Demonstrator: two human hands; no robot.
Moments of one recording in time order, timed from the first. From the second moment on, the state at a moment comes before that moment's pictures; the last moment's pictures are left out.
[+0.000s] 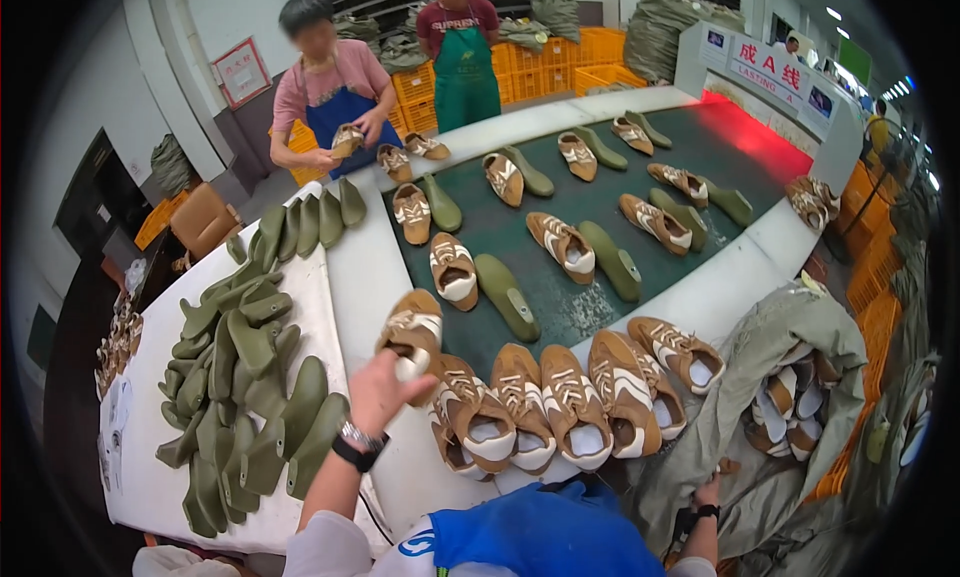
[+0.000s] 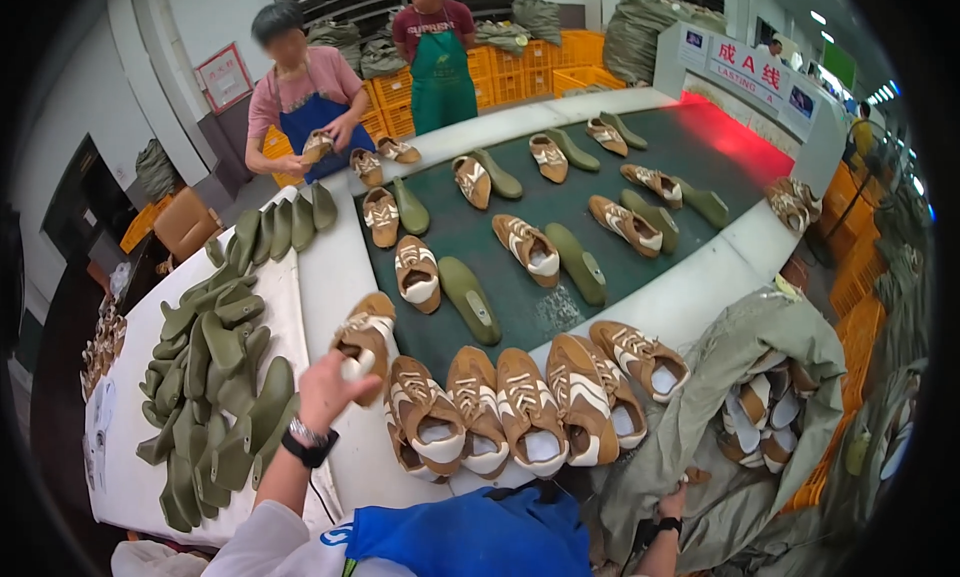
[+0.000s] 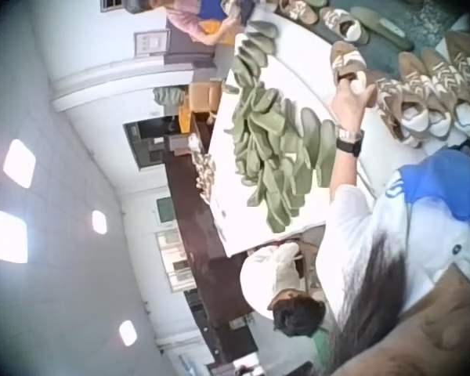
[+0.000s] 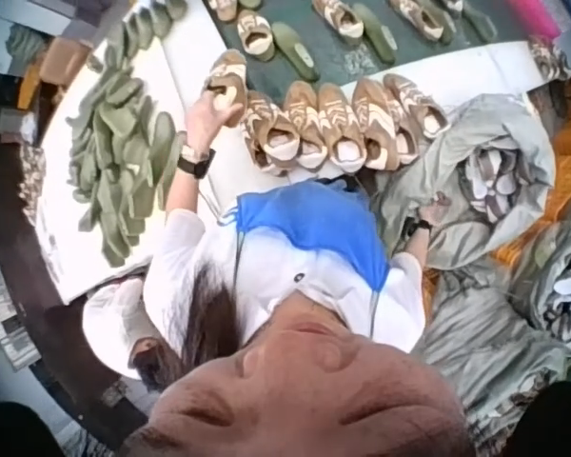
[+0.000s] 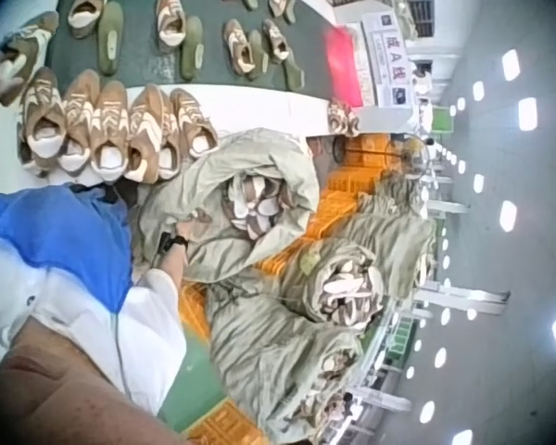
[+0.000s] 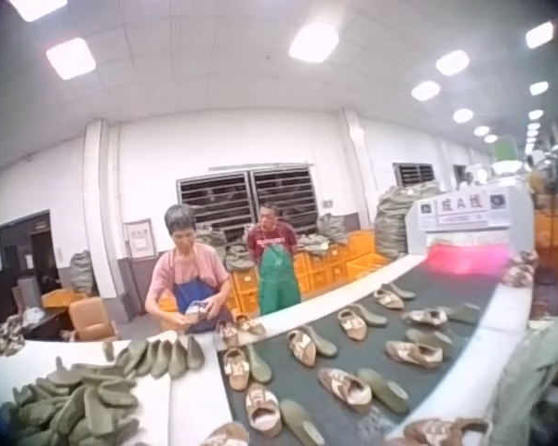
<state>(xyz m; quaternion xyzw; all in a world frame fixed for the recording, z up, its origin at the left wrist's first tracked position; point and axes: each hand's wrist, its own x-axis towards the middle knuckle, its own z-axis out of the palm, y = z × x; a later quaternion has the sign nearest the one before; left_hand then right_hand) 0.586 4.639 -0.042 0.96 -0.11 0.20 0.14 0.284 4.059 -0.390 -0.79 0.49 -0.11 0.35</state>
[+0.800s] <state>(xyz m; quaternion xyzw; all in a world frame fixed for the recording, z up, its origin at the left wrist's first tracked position) 0.502 4.502 -0.089 0.87 -0.36 -0.18 0.28 0.354 4.111 -0.352 -0.51 0.82 -0.18 0.18</state>
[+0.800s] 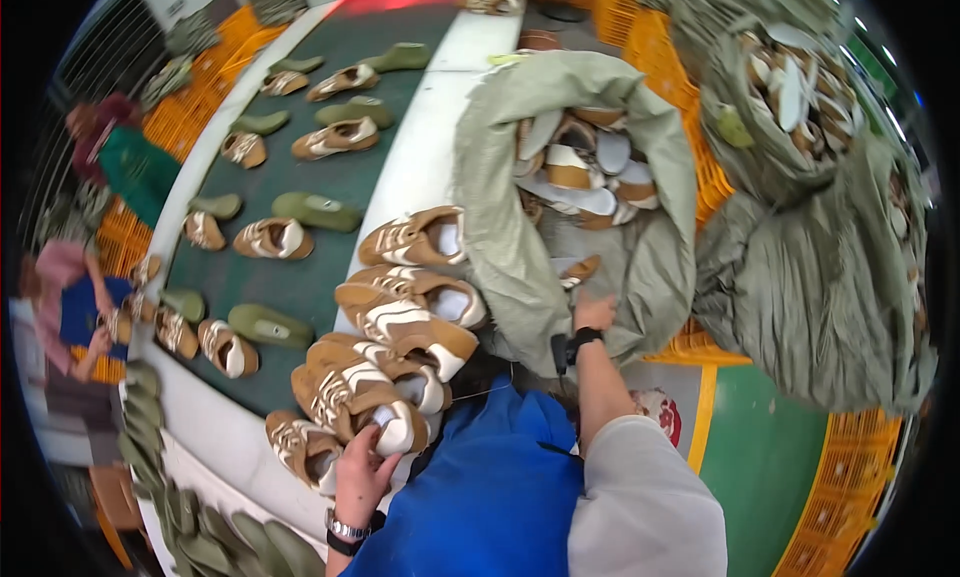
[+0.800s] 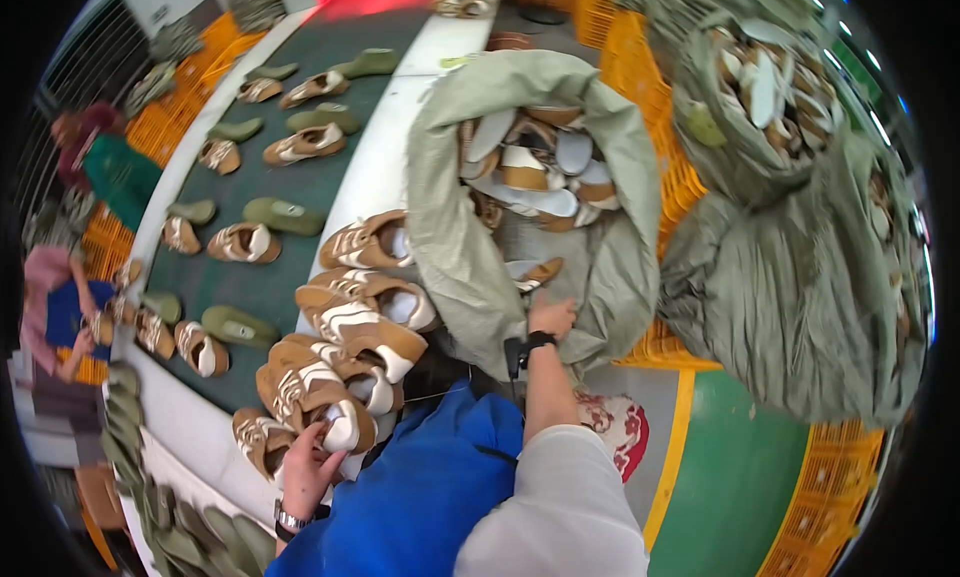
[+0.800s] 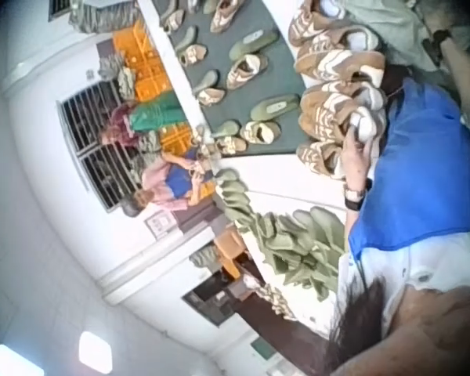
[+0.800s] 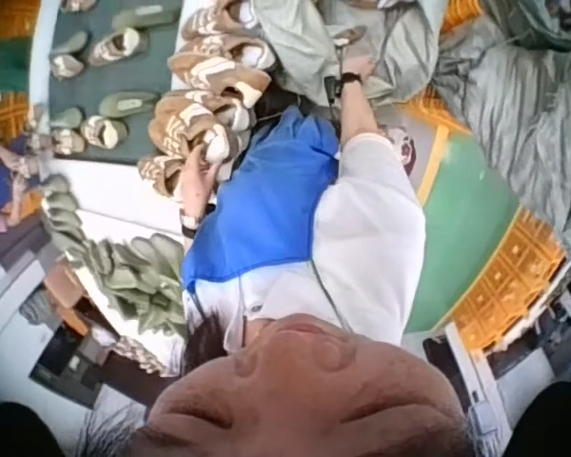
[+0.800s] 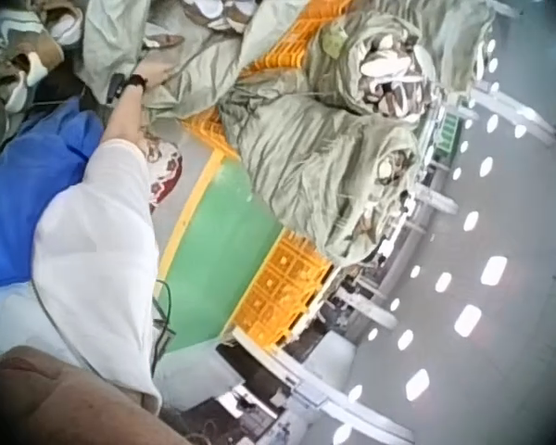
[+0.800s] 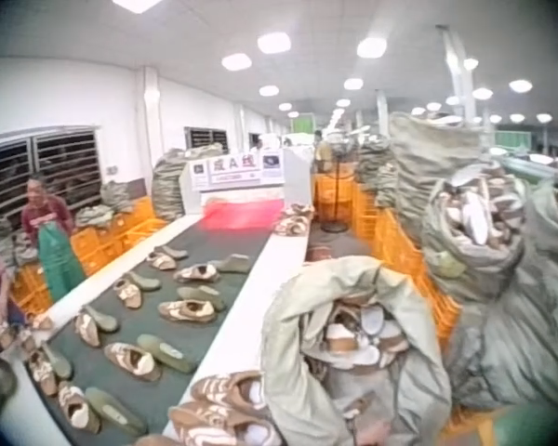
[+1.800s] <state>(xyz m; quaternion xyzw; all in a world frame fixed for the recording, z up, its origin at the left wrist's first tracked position) 0.518 4.431 -0.026 0.47 -0.23 -0.52 0.67 0.396 4.222 -0.059 -0.42 0.04 -0.30 0.86</state>
